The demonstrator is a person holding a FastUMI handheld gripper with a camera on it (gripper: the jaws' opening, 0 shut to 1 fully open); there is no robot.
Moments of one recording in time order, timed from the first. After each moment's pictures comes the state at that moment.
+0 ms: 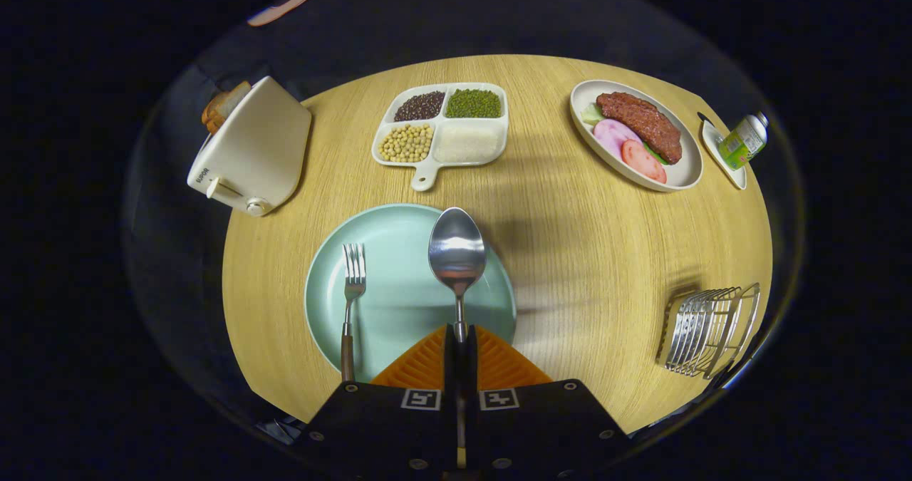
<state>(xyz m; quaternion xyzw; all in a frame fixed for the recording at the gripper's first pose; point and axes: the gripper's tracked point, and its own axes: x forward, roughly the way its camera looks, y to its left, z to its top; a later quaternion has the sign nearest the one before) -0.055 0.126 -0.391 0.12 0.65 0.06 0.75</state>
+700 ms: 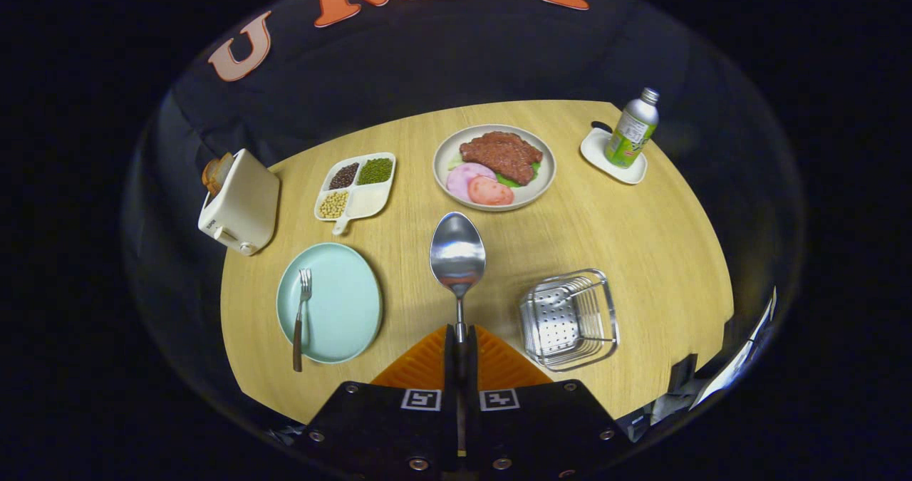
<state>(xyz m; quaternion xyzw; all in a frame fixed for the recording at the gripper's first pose) -0.100 -0.042 -0.339 0.14 0.59 -0.03 0.80</state>
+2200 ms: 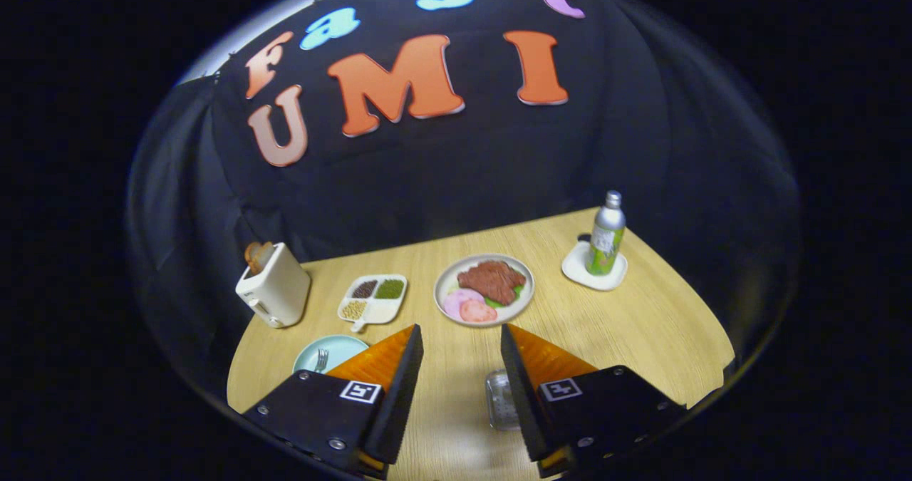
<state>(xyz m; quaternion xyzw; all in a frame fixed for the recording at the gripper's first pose) -0.027 -0.082 -0.241 0.14 0.28 -0.01 0.95</state>
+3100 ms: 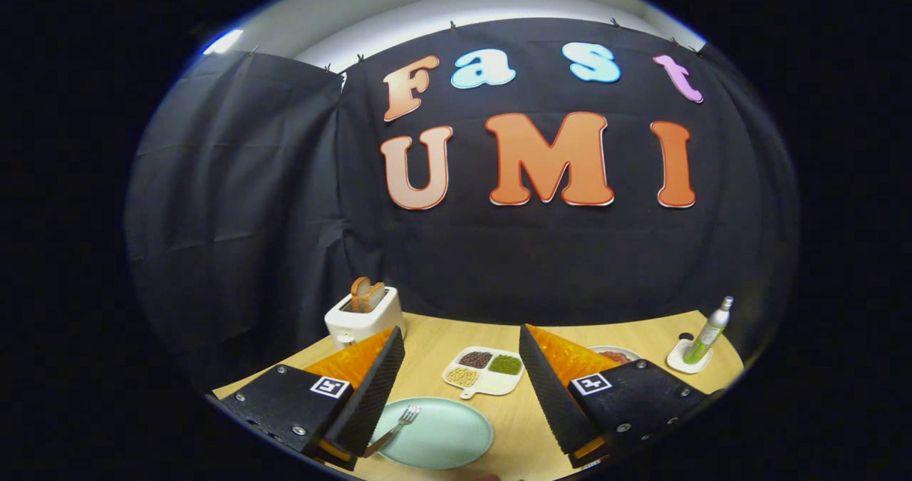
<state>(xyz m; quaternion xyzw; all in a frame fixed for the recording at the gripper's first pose) 0.010 0.117 -0.165 0.10 0.14 0.15 0.97</state>
